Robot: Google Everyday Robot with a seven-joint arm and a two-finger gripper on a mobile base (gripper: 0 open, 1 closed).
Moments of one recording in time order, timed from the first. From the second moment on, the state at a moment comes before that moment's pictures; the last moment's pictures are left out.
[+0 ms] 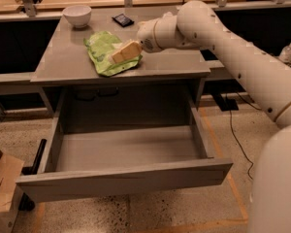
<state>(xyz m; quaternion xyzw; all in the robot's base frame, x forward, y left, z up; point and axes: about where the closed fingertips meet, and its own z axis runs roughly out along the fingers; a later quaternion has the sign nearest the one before) 0.767 0.056 0.915 -0.46 0.69 0.22 0.51</state>
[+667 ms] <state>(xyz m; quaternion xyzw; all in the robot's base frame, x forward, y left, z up) 0.818 0.098 0.869 -0.45 0.71 0.24 0.49</state>
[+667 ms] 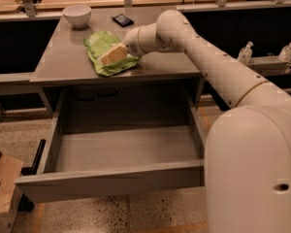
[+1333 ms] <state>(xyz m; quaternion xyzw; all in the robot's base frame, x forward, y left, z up) 0.816 0.114 0.836 -0.45 0.73 0.26 0.45</state>
